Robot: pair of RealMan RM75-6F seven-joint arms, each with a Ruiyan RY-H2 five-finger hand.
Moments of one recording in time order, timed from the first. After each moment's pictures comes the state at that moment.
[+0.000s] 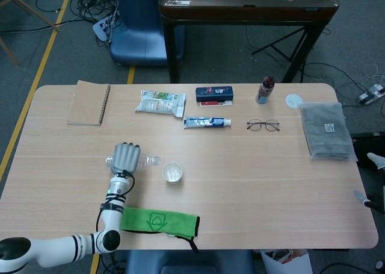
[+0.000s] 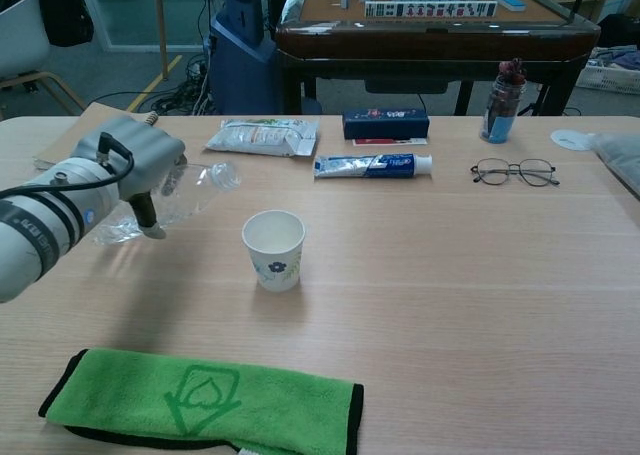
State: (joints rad) left arm -0.76 -1.78 -0.28 -1.39 0.79 1.22 1.21; right arm 0.00 -1.05 0.13 -1.59 -1.42 1.56 0.03
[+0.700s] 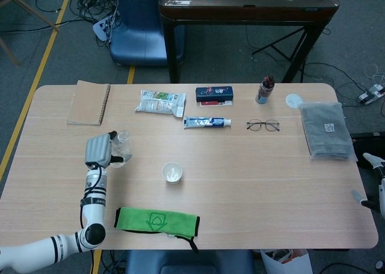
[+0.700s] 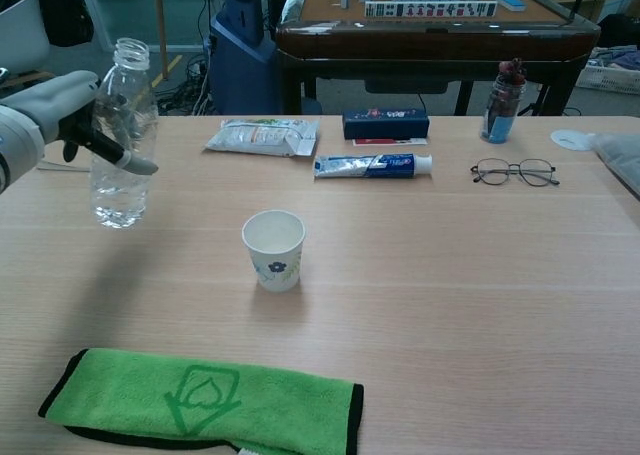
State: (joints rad) left arm -0.63 -1.66 -0.45 -1.52 0.75 1.25 0.58; right arm 0.01 -1.07 0.13 -1.59 -1.40 1.53 0.00
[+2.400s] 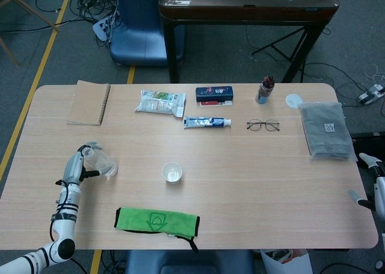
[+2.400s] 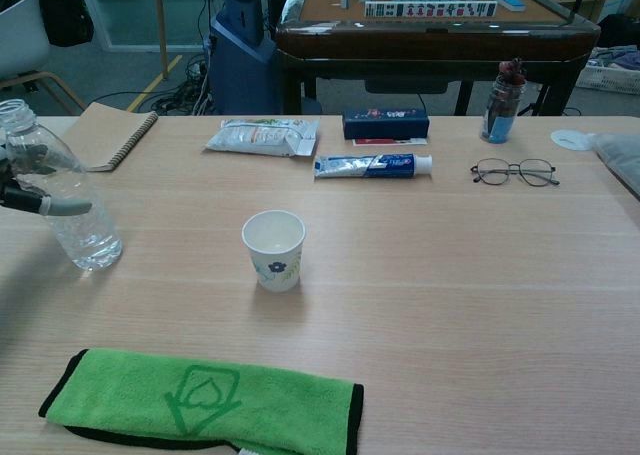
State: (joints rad) left arm -0.43 -1.60 -0.32 -1.29 1.03 1.04 -0.23; right arm 0.02 -1.08 0.13 -1.58 -1.39 1.51 -0.04
